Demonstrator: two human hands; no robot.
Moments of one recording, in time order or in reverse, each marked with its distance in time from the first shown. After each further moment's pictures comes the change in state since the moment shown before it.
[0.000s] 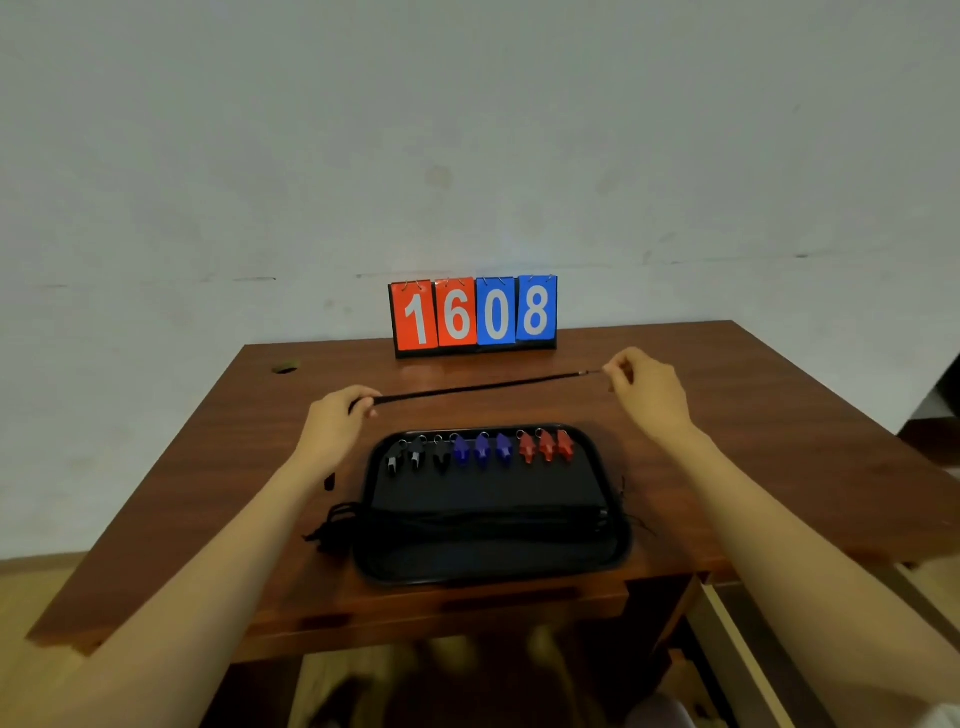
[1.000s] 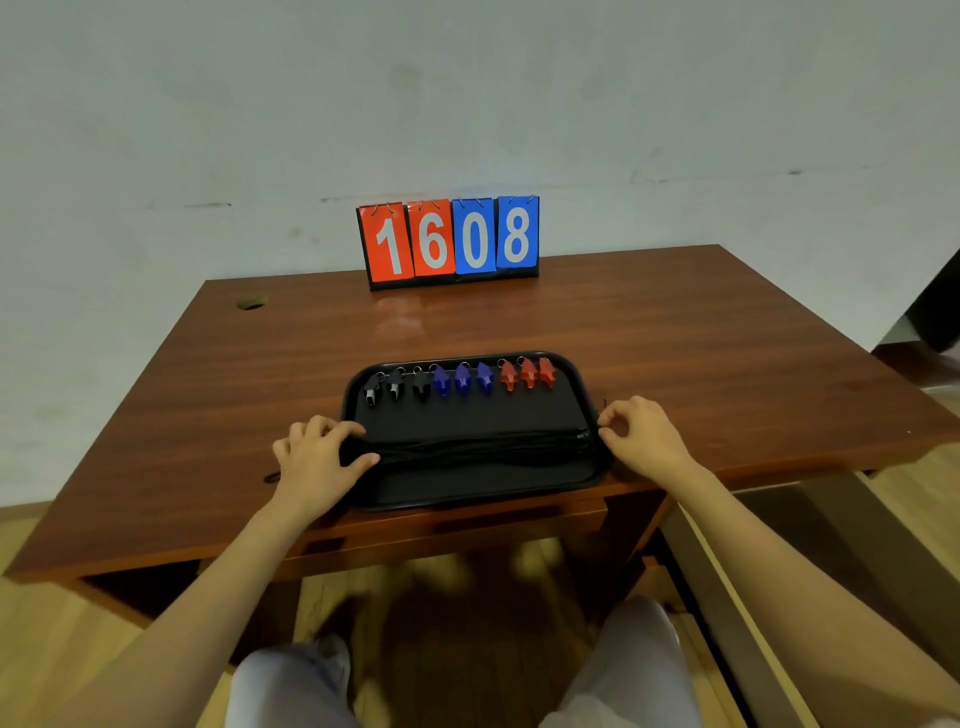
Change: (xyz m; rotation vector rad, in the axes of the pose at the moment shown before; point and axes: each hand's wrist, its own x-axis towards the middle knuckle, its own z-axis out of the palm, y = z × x) left_hand -0.083 -0.062 0.051 0.453 -0.175 -0.011; right_hand -0.098 0.077 0.034 -0.162 -0.369 0.092
